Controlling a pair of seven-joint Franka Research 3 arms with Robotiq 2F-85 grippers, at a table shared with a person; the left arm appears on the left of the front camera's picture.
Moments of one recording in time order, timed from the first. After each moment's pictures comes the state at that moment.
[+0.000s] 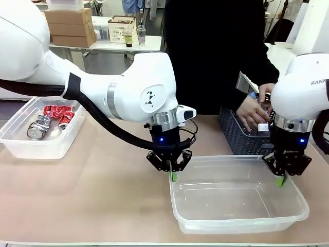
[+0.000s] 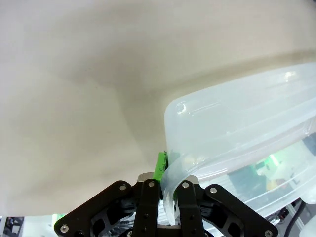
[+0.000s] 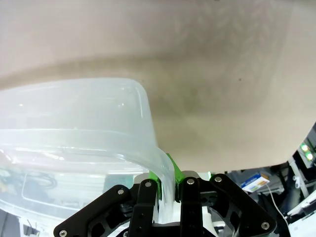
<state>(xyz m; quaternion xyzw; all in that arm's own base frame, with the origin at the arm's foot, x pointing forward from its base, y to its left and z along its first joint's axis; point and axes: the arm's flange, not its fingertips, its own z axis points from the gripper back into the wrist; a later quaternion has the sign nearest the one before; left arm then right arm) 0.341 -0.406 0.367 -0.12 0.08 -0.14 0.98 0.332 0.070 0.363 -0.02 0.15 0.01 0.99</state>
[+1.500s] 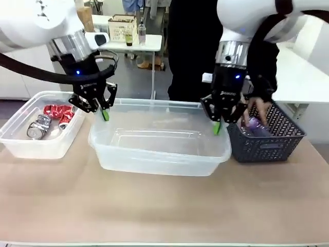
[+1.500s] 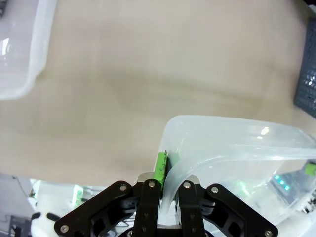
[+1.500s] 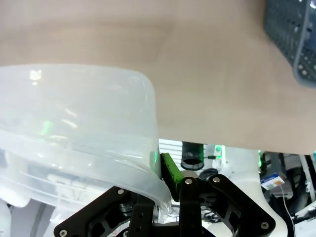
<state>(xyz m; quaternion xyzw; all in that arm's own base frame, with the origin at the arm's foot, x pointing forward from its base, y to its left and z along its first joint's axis) 0.401 -0.195 0.507 -0.13 0.00 0.05 0.99 0.416 0.244 0.484 0.07 0.18 0.04 0.98</state>
